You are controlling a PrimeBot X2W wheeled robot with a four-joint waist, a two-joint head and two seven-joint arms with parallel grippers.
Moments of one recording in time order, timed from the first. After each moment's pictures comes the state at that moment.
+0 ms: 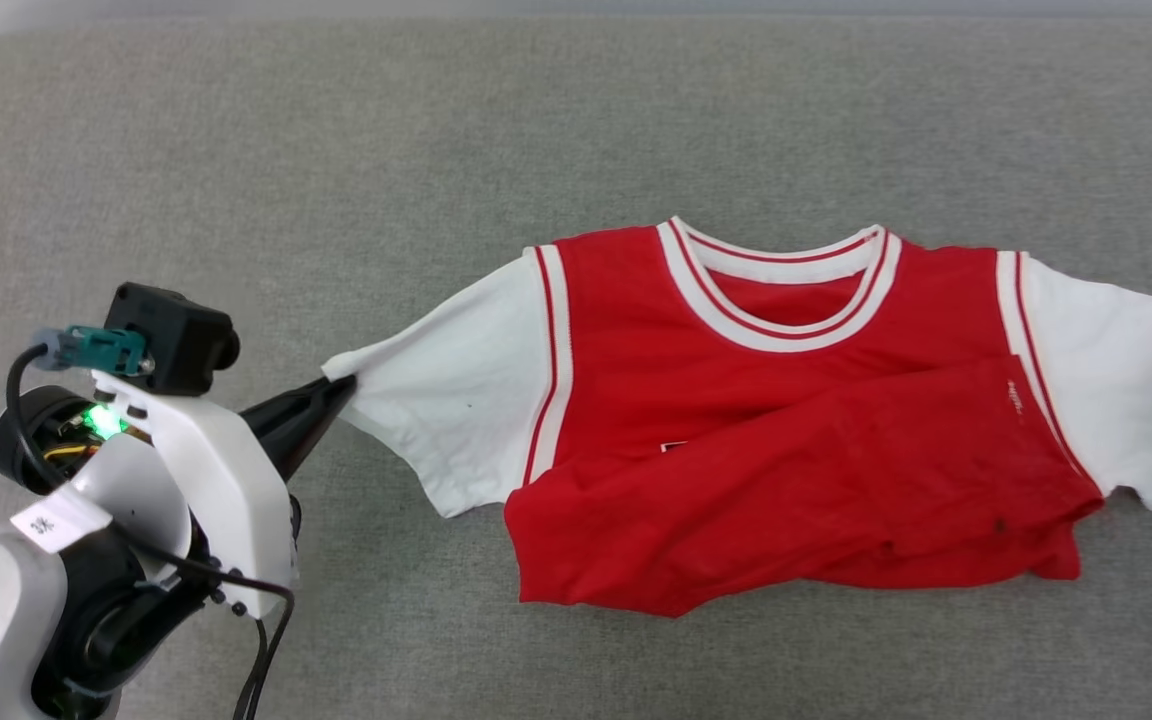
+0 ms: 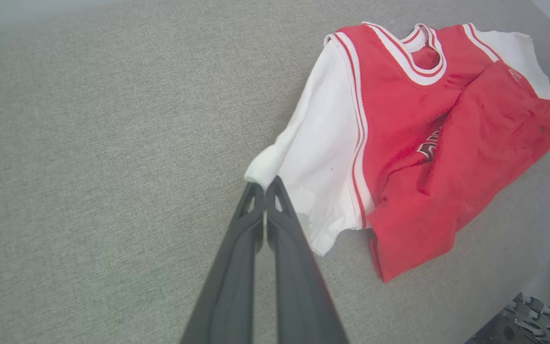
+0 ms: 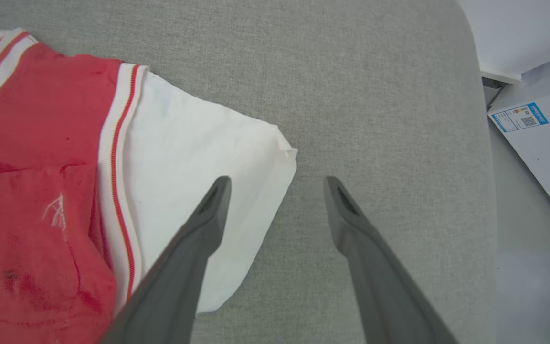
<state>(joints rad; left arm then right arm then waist) -0.32 0.65 -0.29 -0.31 -0.78 -0.03 0.65 -0.39 -0.44 -0.16 0.04 0.24 0.13 0.85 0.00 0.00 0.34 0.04</state>
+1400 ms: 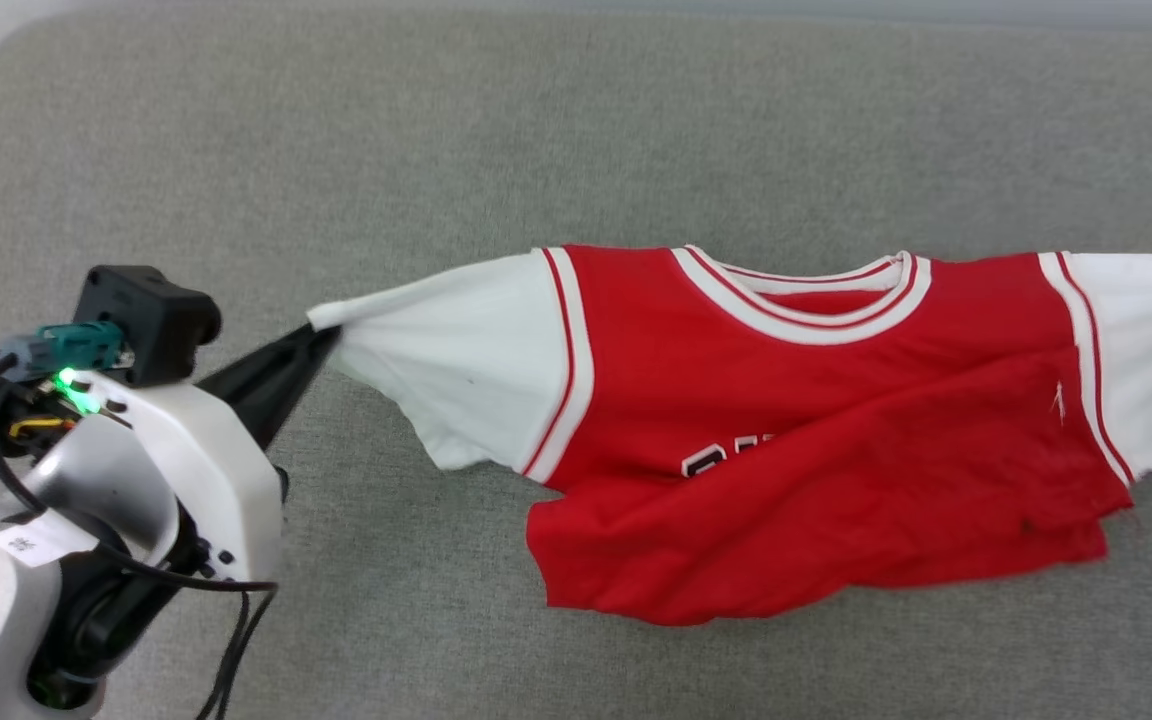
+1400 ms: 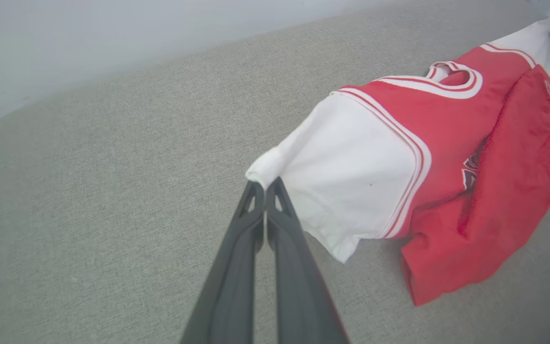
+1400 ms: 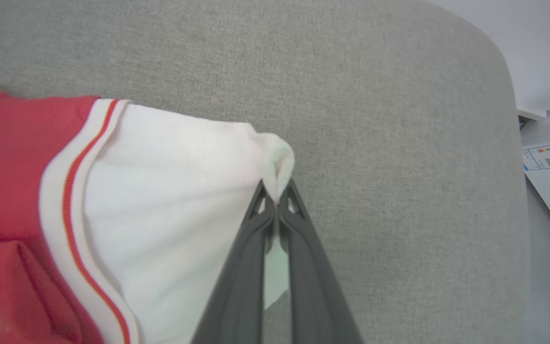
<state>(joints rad) -0.34 0.66 -0.29 -0.35 -0.68 -0.01 0.56 -0.54 -0.52 -0.04 0.32 0.28 0.13 0.69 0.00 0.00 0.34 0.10</state>
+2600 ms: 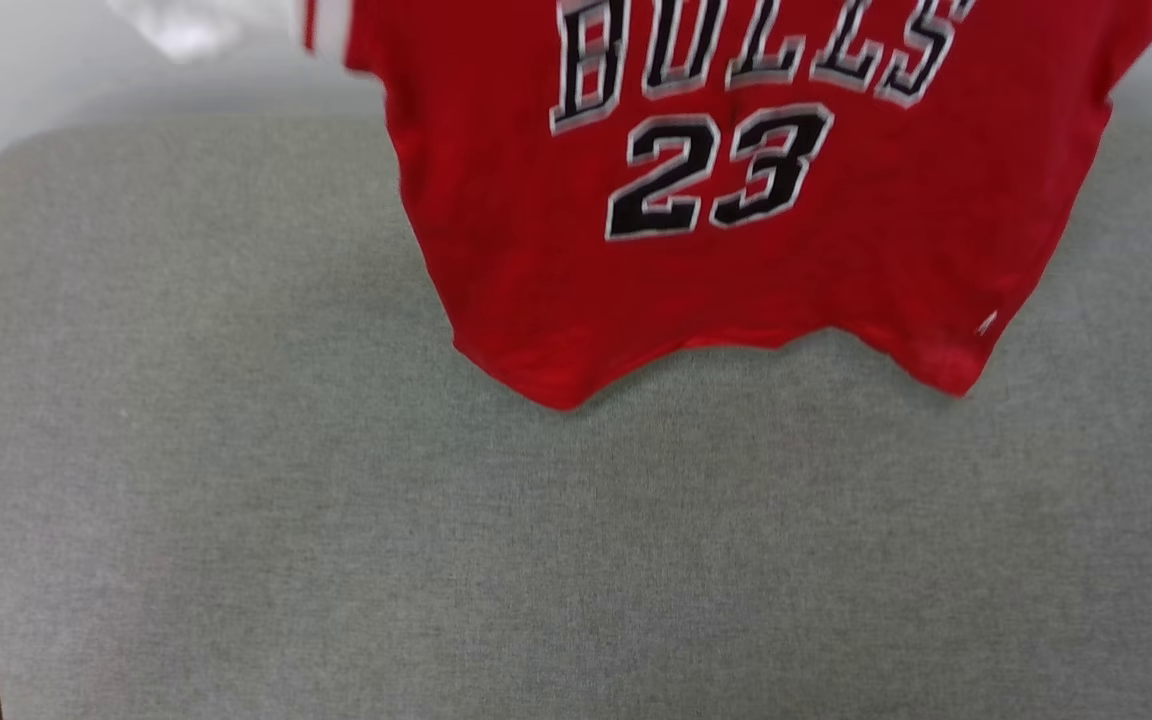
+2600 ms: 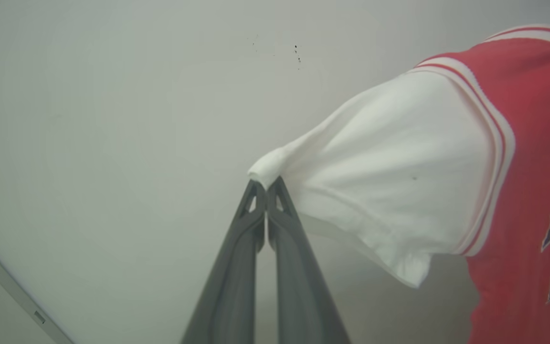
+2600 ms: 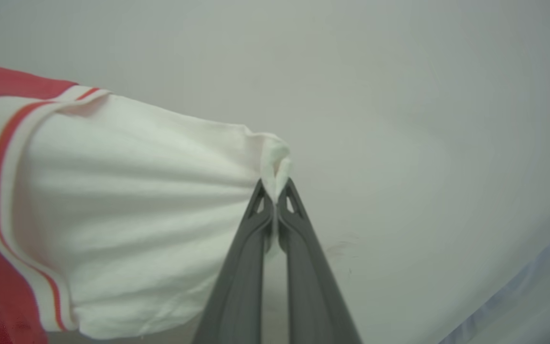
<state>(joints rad) -0.70 0.82 -0.04 -0.29 -0.66 -0.04 0.39 -0.95 -0.62 -0.03 0.08 0.31 0.13 0.52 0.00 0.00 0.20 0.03</state>
